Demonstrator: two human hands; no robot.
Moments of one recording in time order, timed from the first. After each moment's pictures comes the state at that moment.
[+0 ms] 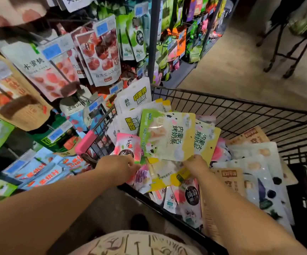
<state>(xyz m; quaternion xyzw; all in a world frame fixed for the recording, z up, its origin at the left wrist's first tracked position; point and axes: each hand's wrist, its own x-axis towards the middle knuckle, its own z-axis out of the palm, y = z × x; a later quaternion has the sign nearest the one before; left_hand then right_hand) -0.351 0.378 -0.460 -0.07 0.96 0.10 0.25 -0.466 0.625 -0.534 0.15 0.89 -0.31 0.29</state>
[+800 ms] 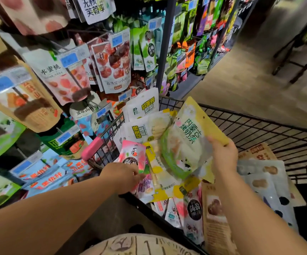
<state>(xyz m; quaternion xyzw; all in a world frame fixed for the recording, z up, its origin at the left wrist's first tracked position) -0.349 0.378 -0.460 -0.07 0.96 0.08 0.25 -0.488 0.622 -0.441 0.14 0.75 -0.65 0.00</state>
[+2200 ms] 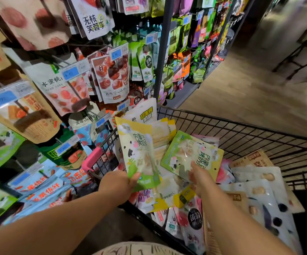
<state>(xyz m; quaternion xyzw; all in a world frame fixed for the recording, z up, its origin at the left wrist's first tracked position) -0.344 0.372 -0.473 -0.14 0.98 0.11 0.12 -0.471 0.603 -0.491 0.30 0.67 -0.61 0.28</state>
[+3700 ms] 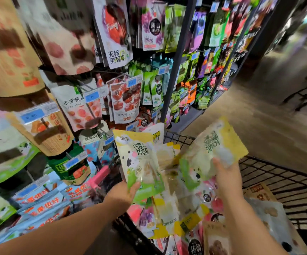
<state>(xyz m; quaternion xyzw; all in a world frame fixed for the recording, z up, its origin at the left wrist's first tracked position) -0.348 0.366 -0.438 -0.21 0.92 0.32 0.04 -0.494 0.610 -0.387 0.07 0.79 -0.61 -0.03</state>
